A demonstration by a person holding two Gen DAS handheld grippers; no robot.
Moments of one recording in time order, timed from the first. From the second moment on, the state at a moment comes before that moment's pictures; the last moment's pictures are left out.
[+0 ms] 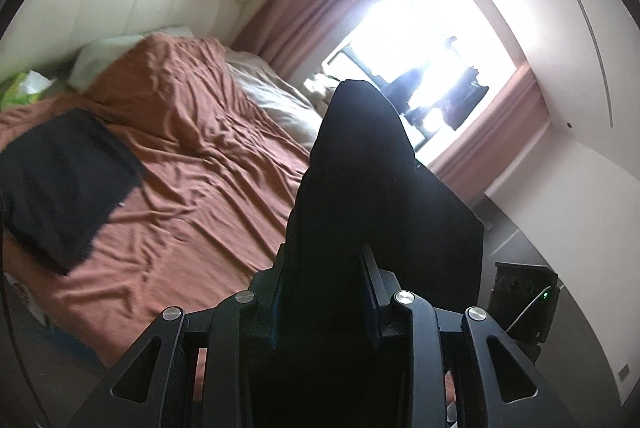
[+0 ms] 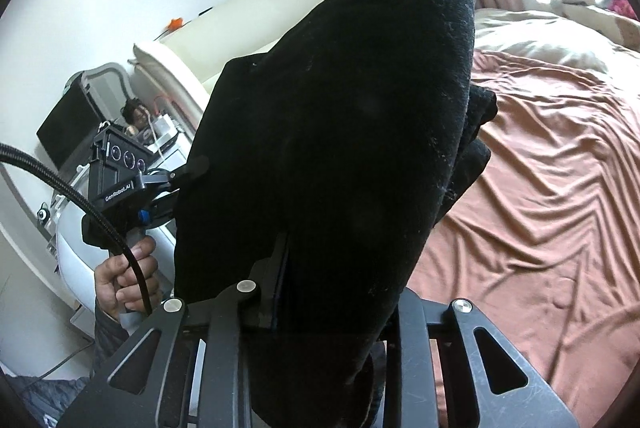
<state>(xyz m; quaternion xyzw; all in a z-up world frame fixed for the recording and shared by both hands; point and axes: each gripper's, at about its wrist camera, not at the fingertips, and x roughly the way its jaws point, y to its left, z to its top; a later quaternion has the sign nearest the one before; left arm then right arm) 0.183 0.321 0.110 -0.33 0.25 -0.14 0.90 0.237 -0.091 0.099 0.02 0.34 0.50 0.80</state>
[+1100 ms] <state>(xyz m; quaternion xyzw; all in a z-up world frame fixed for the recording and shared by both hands) 0.257 0.554 0.093 -0.25 0.28 0.02 0.93 0.365 0.121 0.013 0.02 0.38 0.57 0.73</state>
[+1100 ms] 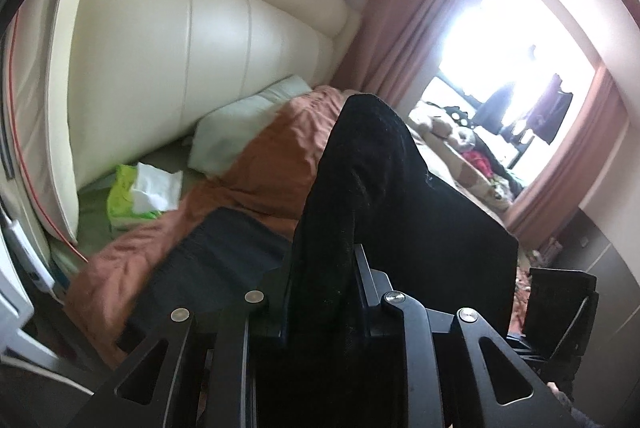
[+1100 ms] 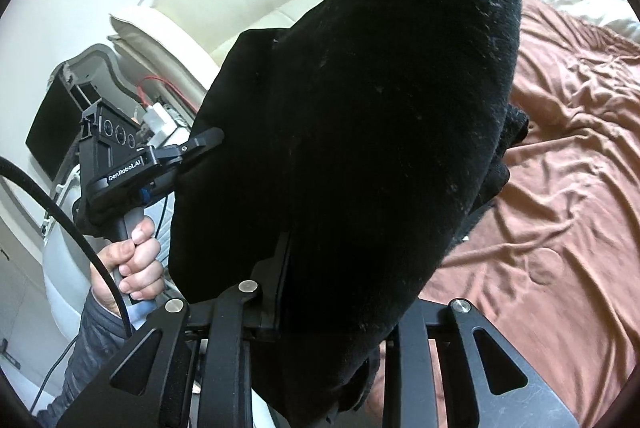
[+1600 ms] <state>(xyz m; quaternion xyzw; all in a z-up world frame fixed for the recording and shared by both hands) 0.351 0.616 0.059 -0.23 0.34 0.07 0.91 0.437 0.163 -0.065 0.05 0.43 0.58 0.68</state>
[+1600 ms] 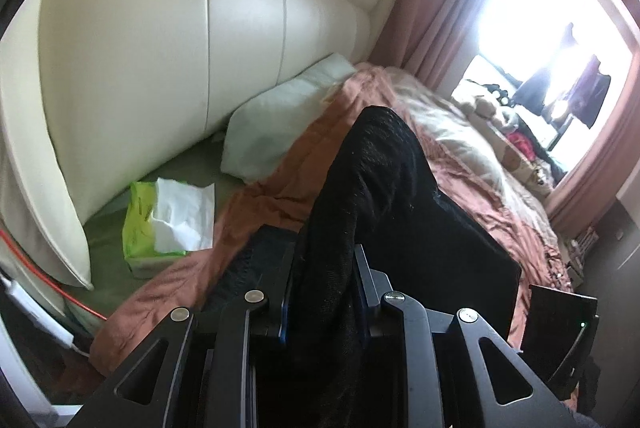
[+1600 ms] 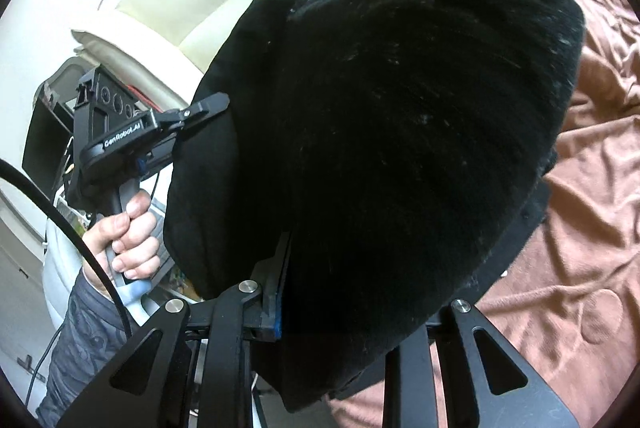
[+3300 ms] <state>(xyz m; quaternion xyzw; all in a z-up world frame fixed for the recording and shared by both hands) 0.308 0.613 -0.077 -0.20 0.43 0.26 0.84 0.453 0.190 -0.123 -0.22 0.33 0.50 0.77</state>
